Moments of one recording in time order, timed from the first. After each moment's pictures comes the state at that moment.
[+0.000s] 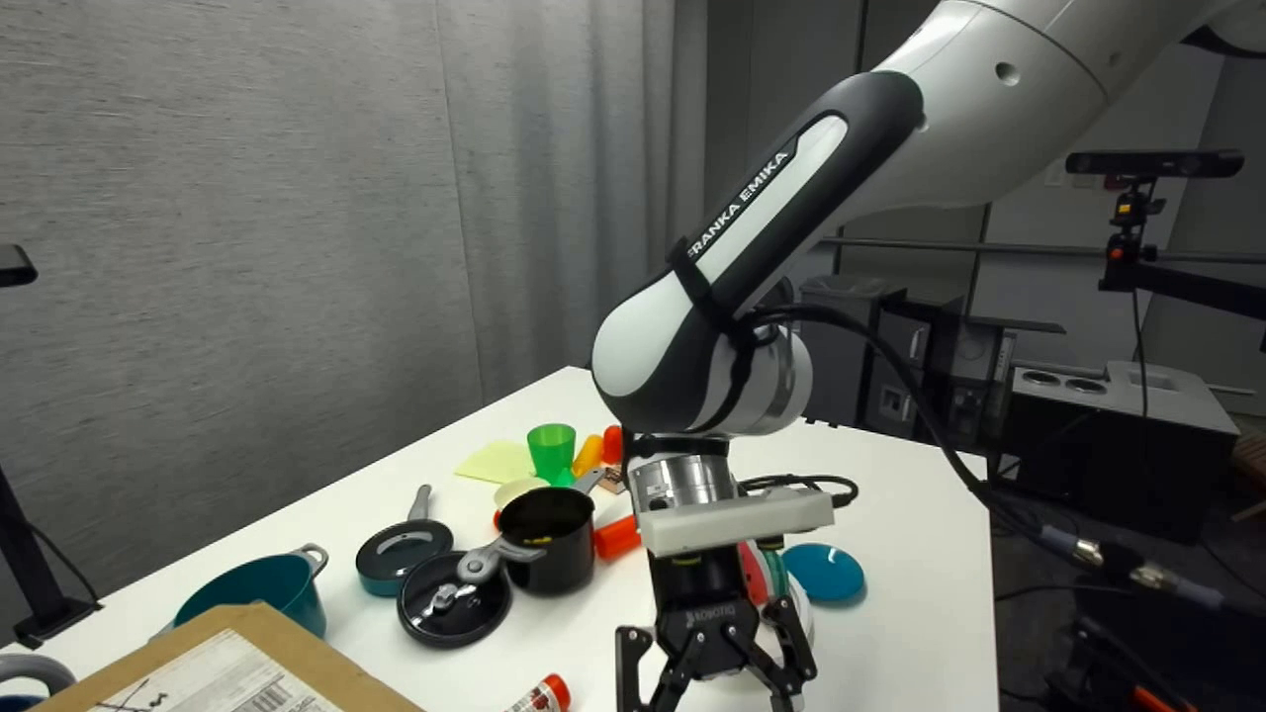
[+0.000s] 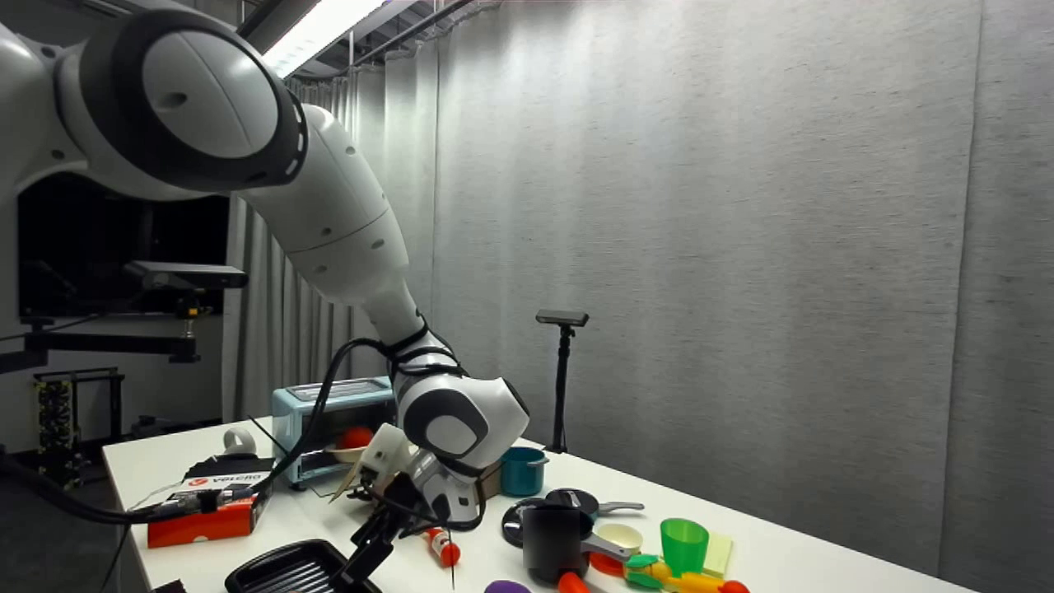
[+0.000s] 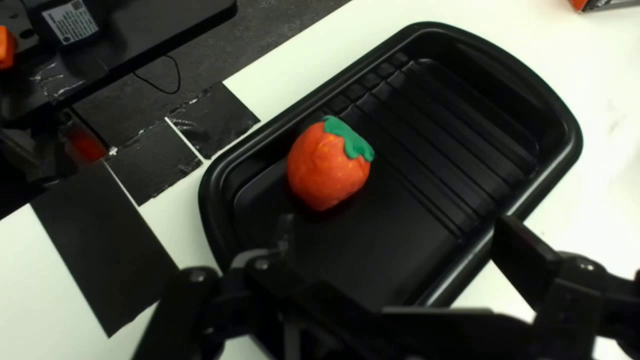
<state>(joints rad) 0.06 0.52 0.09 -2.01 0.58 1.96 0.46</state>
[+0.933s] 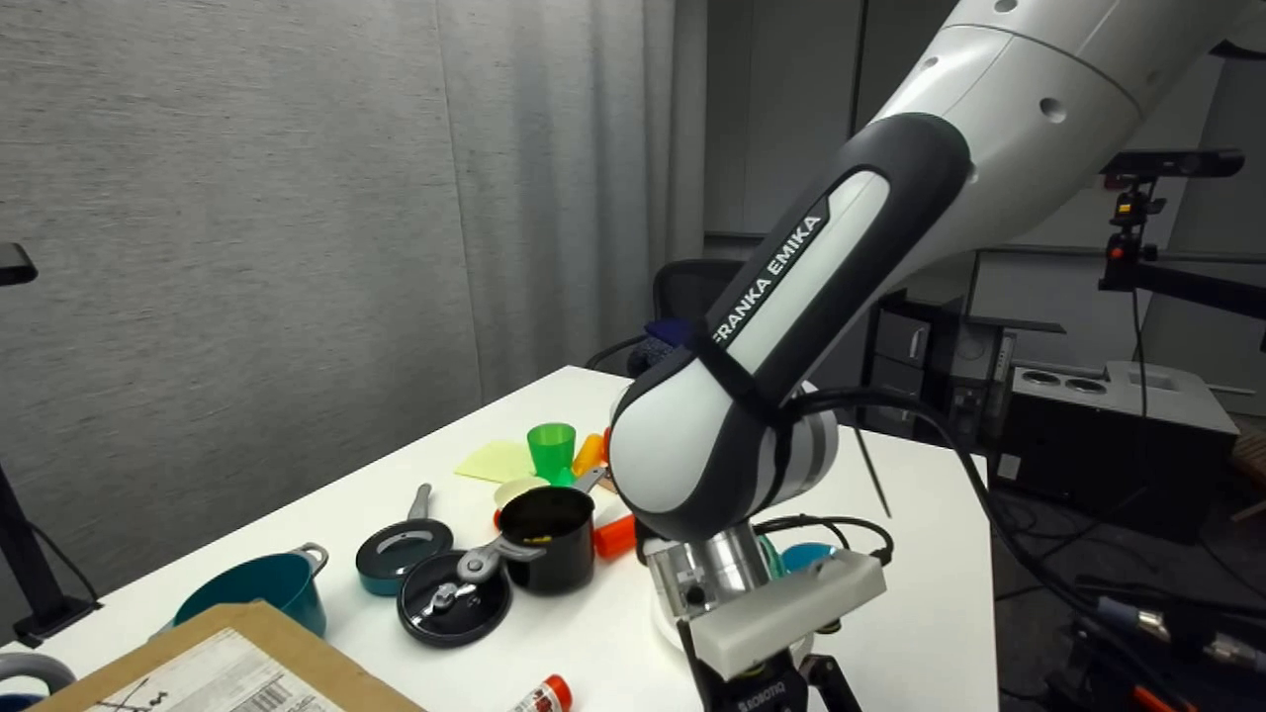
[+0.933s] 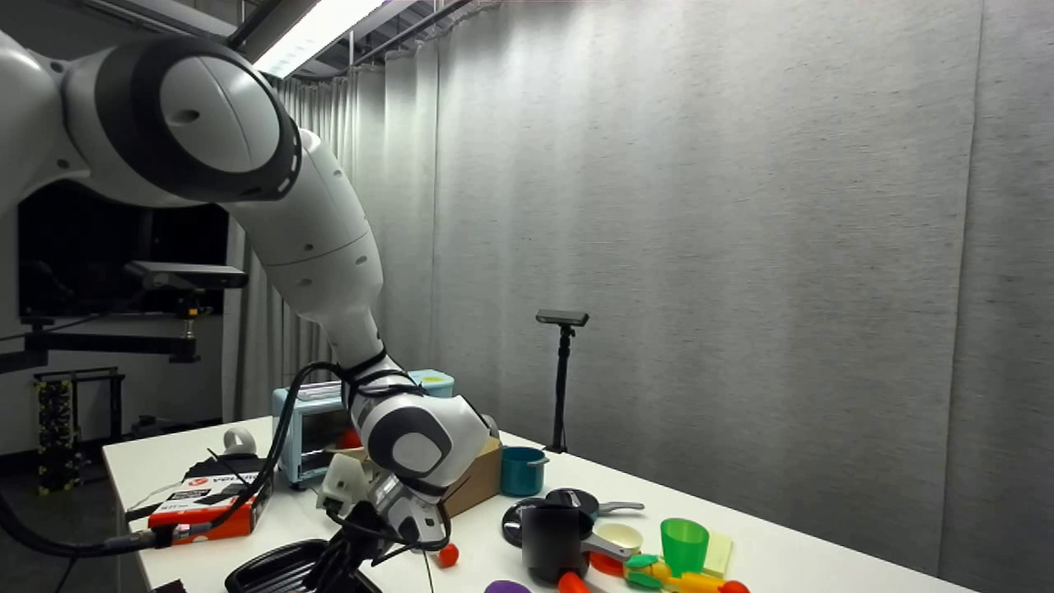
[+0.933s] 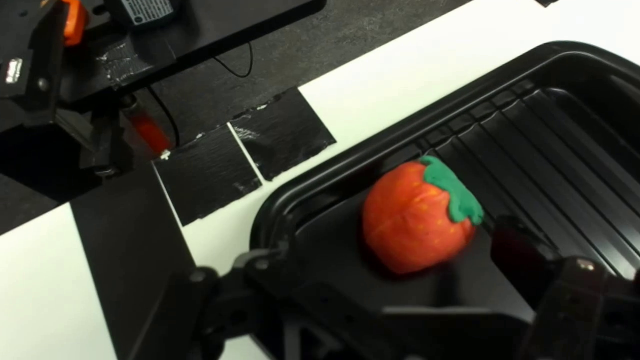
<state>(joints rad) 0.14 0.53 0.10 -2.09 0.46 2.01 0.43</state>
